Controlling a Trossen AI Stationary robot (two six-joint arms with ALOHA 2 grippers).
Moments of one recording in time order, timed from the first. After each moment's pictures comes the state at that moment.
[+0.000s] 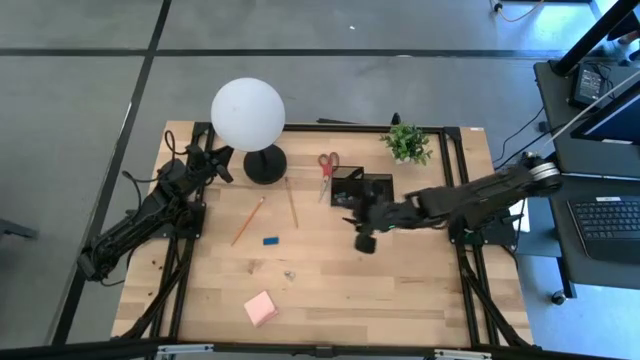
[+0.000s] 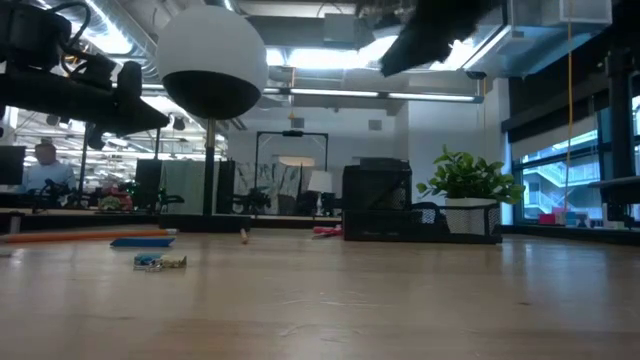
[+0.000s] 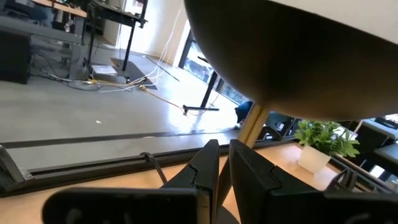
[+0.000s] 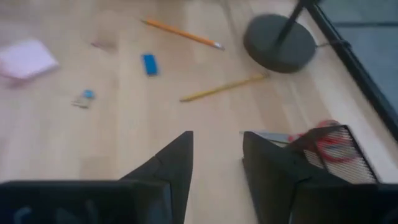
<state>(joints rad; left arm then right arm) 0.79 0.03 0.01 0.03 -0.10 -0.38 0.26 1.40 1.03 -0.34 0.41 0.17</state>
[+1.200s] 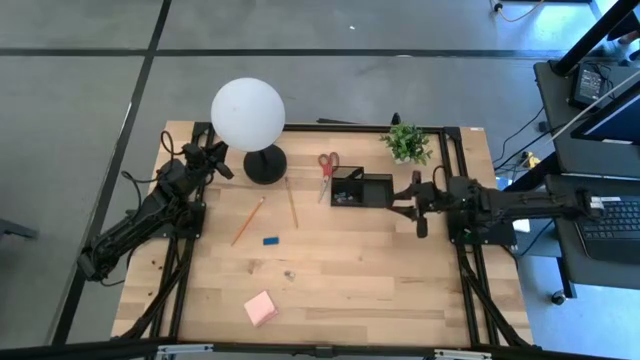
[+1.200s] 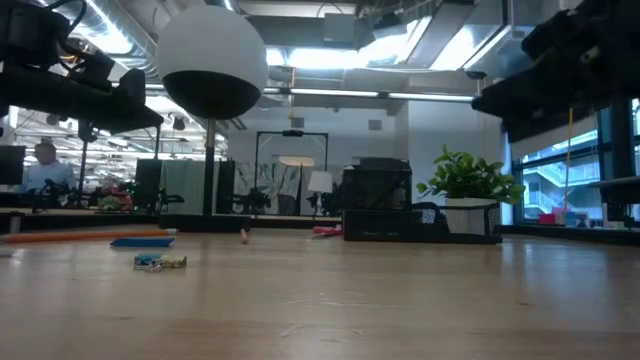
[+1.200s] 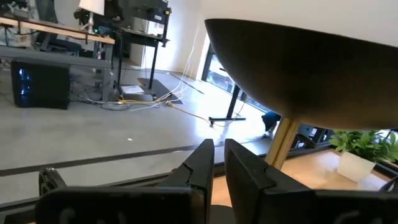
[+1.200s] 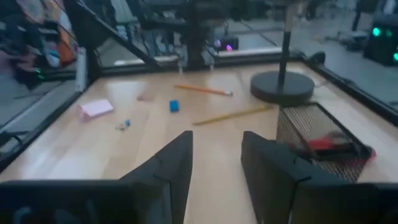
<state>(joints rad) 0.79 0.03 0.01 0.05 -0.23 -0.25 -0.09 0.50 0.12 0.24 -0.08 0.06</state>
